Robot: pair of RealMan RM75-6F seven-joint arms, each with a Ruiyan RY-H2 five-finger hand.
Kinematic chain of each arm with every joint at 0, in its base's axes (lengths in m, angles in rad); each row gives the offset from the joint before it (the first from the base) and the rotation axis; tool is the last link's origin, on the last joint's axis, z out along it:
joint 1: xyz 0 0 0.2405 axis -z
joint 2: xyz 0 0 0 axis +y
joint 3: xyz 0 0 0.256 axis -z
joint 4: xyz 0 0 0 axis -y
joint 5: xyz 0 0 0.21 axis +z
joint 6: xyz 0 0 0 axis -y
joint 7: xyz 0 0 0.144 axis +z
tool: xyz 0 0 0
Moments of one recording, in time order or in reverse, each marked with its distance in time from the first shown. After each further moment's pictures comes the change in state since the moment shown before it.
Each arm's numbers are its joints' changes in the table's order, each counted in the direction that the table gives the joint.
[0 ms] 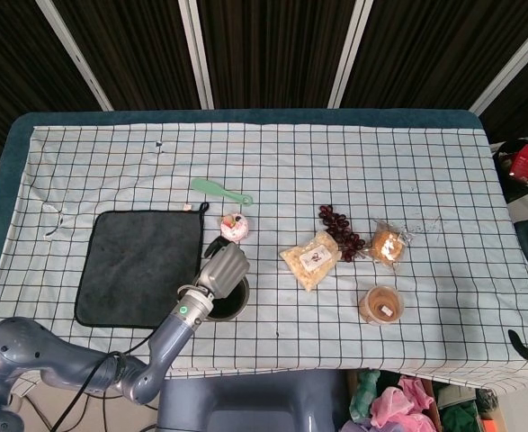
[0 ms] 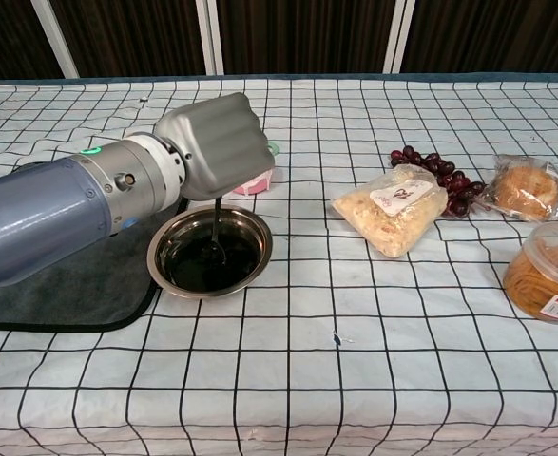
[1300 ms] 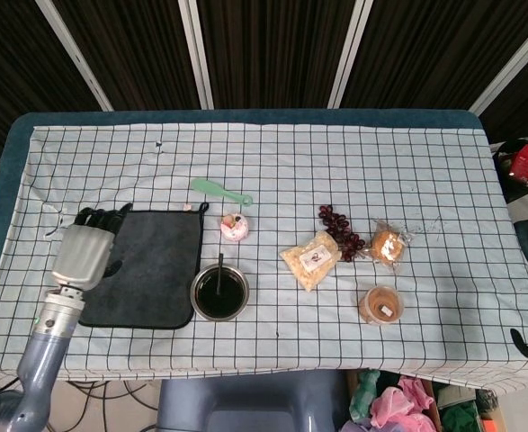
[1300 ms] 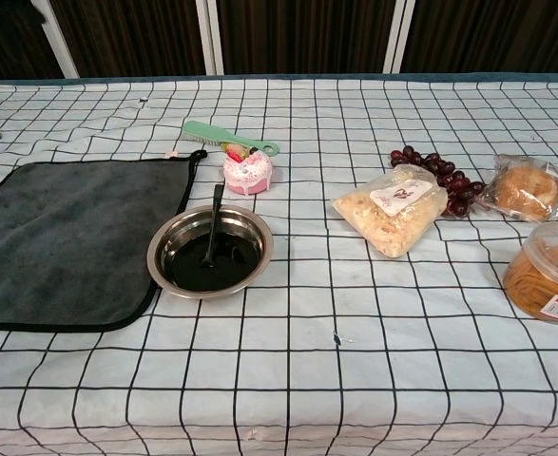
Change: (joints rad) left arm -0.482 0.530 -0.076 0.301 0.326 -0.289 -1.047; right arm -0.007 -0.017 -0.007 -0.007 0.019 0.002 -0.064
